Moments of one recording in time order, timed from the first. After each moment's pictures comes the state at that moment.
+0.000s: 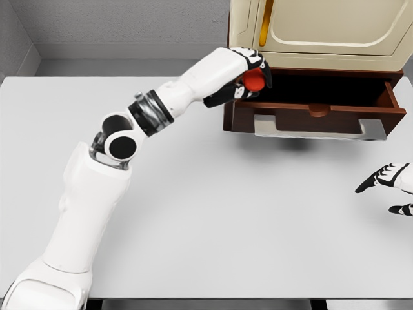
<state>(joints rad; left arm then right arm) -0.56 0.00 -0.32 -1.52 -0.56 -0.42 -0.47 0.34 -1.11 -0.23 -1.76 0.00 -0.61 0.61</state>
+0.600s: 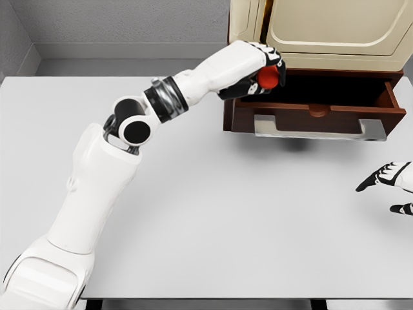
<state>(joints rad) -0.67 0.00 -0.39 -1.43 -0.59 -0.42 -0.46 0.34 -1.11 -0.23 -1.76 0.00 -0.61 0.61</state>
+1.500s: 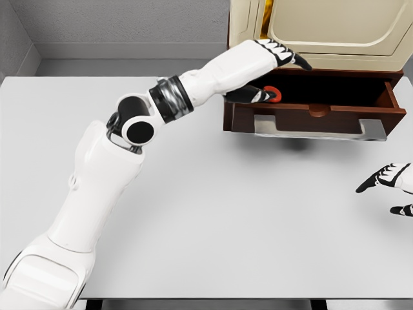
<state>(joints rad) -0.68 0.00 -0.42 -1.46 -0.59 -0.46 -0.46 0.35 -1.12 -0.23 -1.76 0.00 -0.61 0.61</state>
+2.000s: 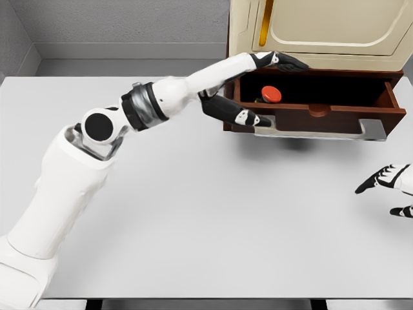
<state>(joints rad) -0.67 0.20 -0.52 -1.59 0.21 -0.16 -0.60 0.35 -1.12 -0.23 -1.76 0.00 -0.61 0.61</state>
